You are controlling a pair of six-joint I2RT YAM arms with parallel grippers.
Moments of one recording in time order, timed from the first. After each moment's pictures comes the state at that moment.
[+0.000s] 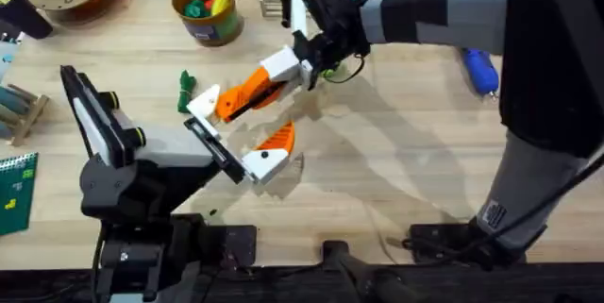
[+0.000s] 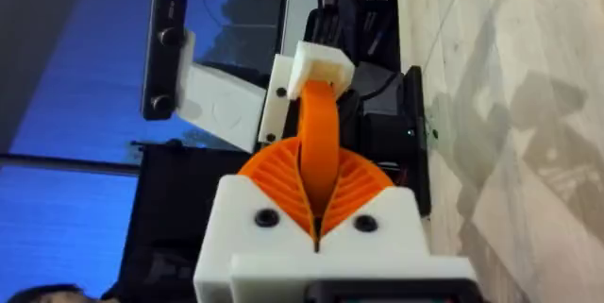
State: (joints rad) left arm 0.03 0.01 0.01 -0.08 0.85 -0.11; right arm 0.57 2.09 1.42 -0.52 -1.56 0.20
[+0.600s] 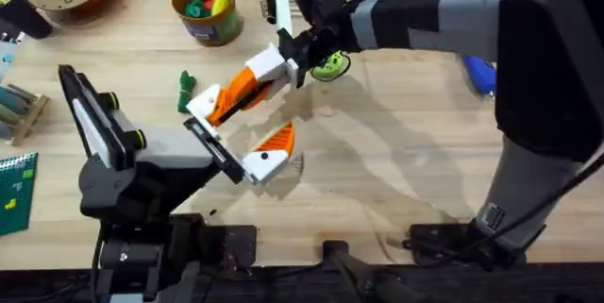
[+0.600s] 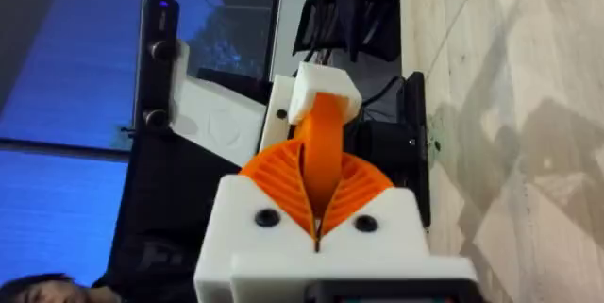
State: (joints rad) left arm 0.03 0.01 0.01 -0.09 0.86 -0.08; right arm 0.61 2.09 1.42 -0.28 -1.53 0.40
